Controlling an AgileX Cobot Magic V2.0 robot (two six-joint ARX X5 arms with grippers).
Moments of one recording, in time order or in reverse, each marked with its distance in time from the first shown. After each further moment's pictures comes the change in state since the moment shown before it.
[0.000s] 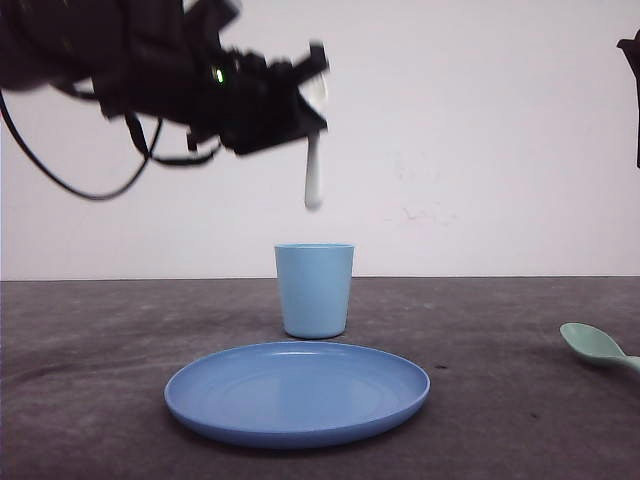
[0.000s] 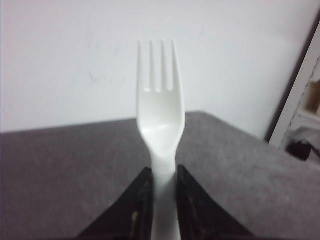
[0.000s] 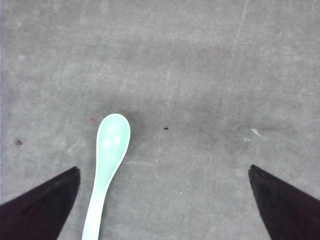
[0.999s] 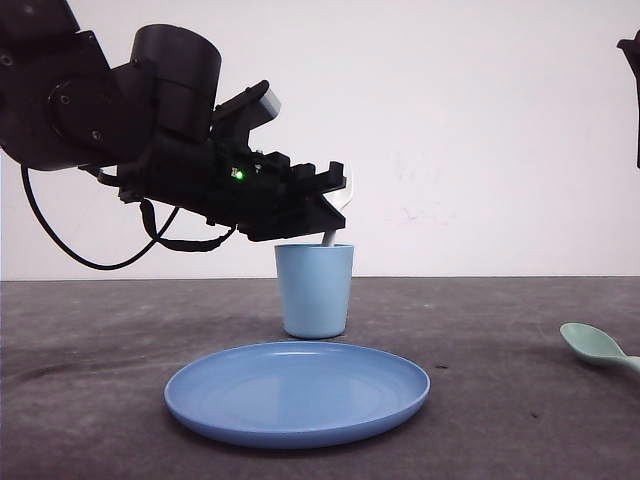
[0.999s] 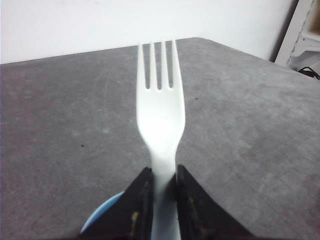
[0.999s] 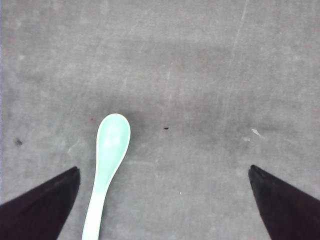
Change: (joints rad) left arm -0.006 0.144 0.006 -0.041 0.064 0.126; right arm 0.000 0.000 0.000 0.000 0.000 0.000
